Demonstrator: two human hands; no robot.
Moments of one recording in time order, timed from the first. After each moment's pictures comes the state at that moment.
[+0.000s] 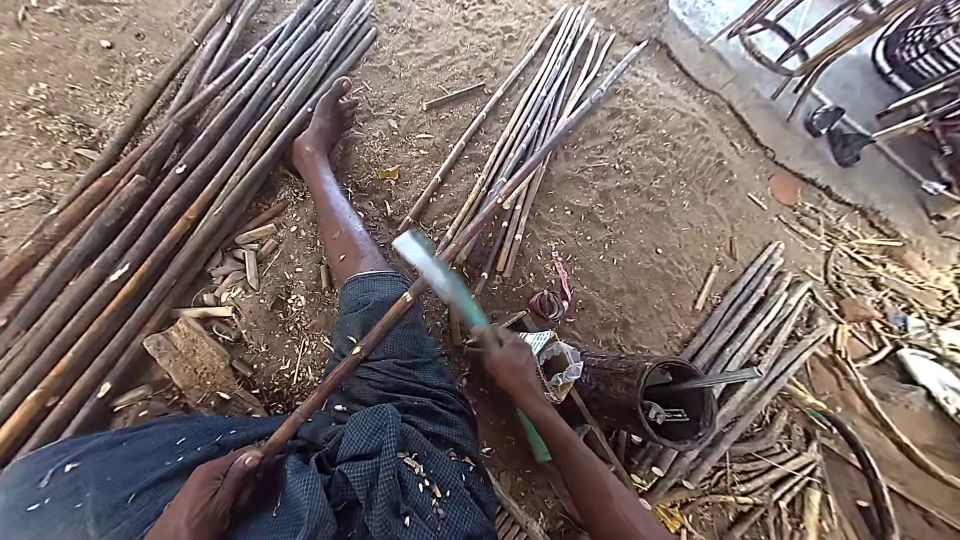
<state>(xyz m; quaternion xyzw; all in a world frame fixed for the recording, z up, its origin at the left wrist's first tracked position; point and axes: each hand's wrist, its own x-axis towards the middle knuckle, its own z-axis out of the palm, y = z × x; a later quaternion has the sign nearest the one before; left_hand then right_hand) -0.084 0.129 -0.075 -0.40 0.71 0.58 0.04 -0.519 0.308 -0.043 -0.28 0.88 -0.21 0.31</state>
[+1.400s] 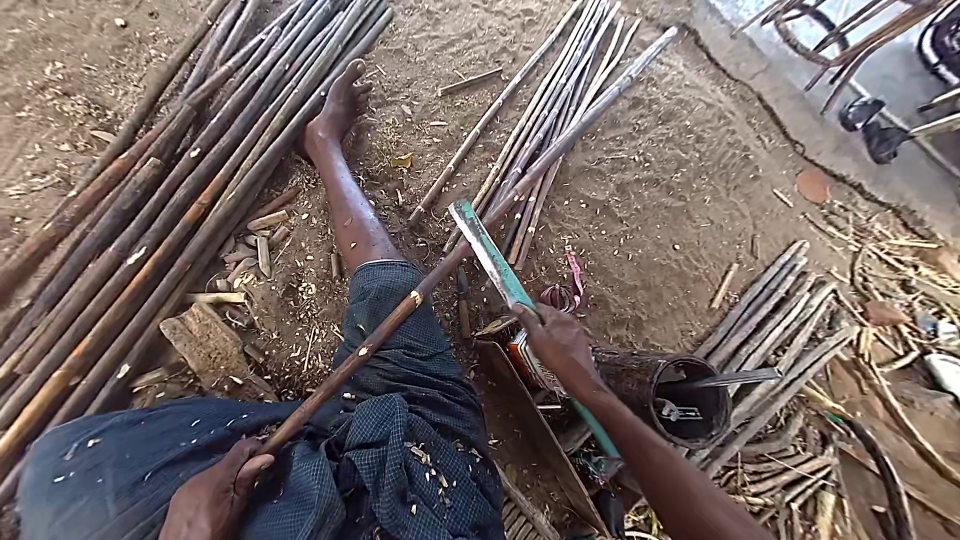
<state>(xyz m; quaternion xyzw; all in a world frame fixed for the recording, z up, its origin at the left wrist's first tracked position) -0.082 0.163 -0.055 -0.43 0.86 0.29 -0.02 -0.561 0.293 0.013 -0.26 0.92 -0.16 0.26</state>
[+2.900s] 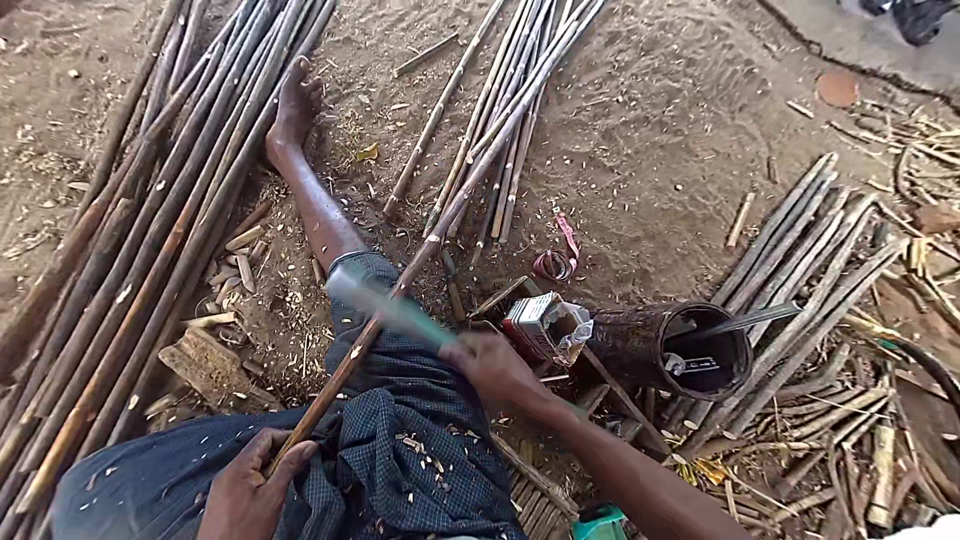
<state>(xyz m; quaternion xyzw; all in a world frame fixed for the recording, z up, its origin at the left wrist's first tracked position) -0.147 0.167 0.000 -0.51 0.72 0.47 0.00 -0.503 0.309 -0.033 -0.32 0.83 -0.21 0.40</state>
